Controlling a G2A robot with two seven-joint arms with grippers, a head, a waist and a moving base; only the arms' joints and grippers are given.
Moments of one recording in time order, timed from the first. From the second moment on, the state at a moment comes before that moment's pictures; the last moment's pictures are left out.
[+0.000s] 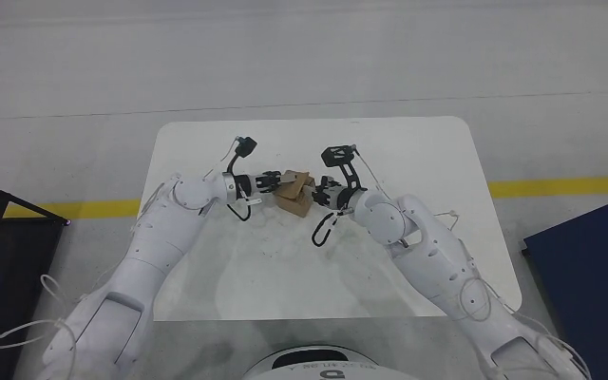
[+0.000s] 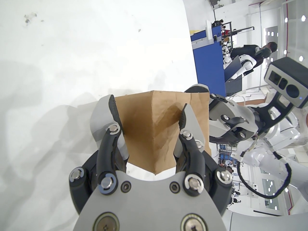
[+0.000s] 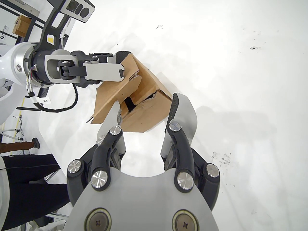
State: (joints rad) left arm 0.88 -1.24 -0.95 -0.90 0.02 -0.43 -0.85; right arm -1.17 -1.22 0.95 -1.59 -0.64 0.13 0.66
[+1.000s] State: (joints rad) left arm 0.88 -1.24 -0.94 -0.92 0.08 -0.37 -0.82; right arm -1.18 -1.22 1.01 -1.54 -0.58 0.05 0.64
